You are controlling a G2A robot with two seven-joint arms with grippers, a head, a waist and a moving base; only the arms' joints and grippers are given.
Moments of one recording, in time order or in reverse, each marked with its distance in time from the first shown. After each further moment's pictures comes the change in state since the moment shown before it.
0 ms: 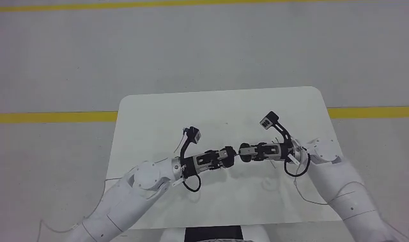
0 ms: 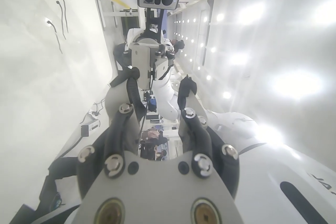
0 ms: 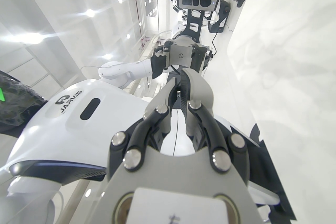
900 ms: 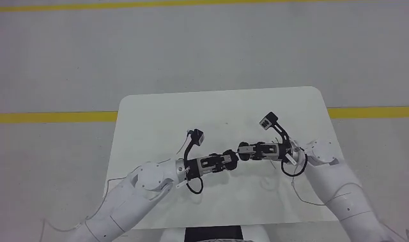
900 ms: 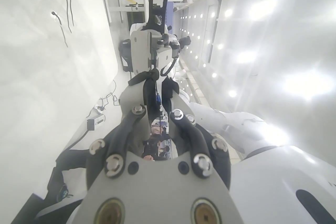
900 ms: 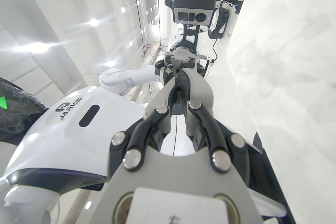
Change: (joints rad) left arm -0.013 -0.013 0.025 0.010 0.032 0.028 0.001; right arm -0.006 -0.025 0.004 0.029 -0.011 0.000 -0.024
